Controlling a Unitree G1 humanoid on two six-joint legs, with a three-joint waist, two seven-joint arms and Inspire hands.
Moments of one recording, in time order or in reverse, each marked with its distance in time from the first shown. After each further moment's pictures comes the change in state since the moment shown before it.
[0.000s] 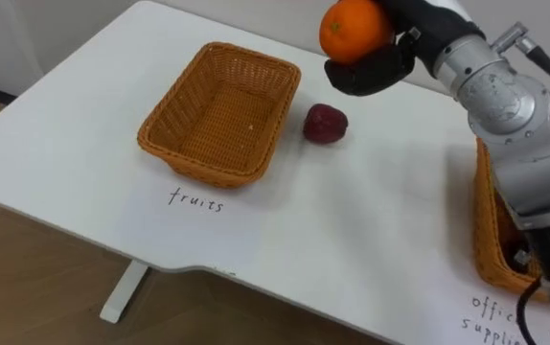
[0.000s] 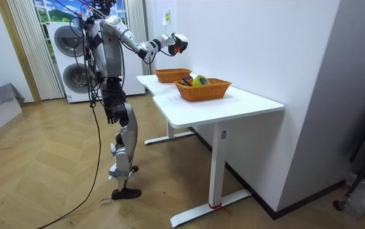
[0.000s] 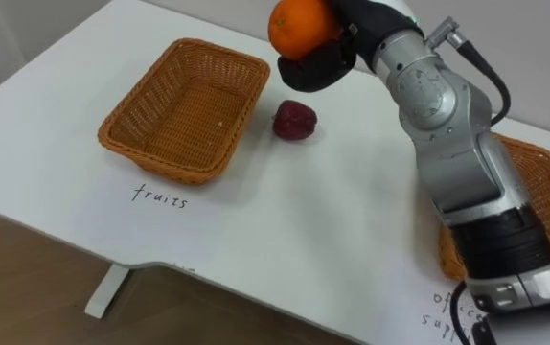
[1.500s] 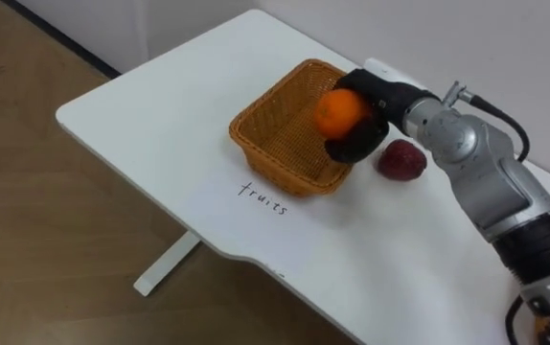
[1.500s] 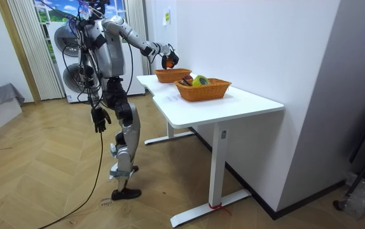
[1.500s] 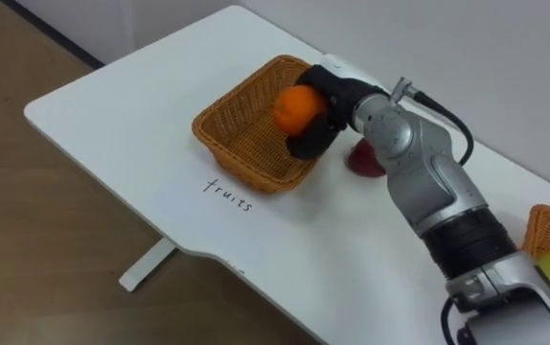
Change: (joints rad) left arm 0.071 0.001 -0.001 0.024 0.048 0.047 -0.039; right arm -0.006 0.038 0.147 0.311 -0.046 0.017 0.079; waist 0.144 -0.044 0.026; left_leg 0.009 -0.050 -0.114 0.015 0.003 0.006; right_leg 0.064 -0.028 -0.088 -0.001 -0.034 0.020
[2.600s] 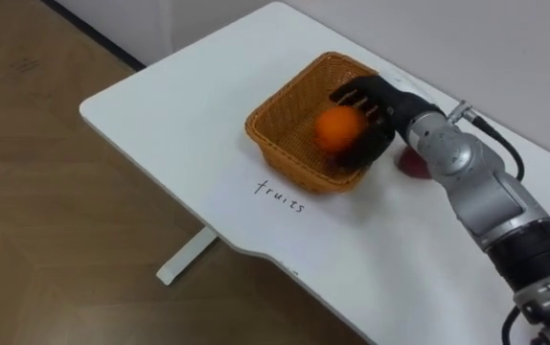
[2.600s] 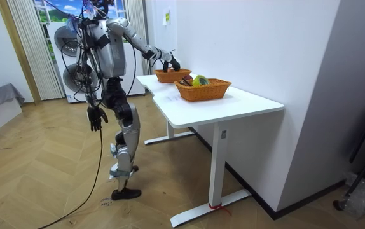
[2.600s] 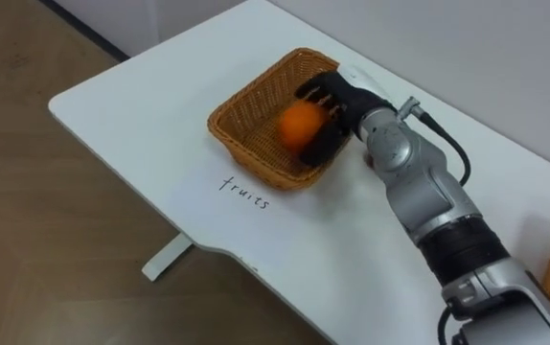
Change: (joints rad) left arm 0.016 0.008 -0.004 -0.070 0.009 0.020 -0.001; right arm 0.010 0.018 0.015 0.089 0.120 -0.005 -0.208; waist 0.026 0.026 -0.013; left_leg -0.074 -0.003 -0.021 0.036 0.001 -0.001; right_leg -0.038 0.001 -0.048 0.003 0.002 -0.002
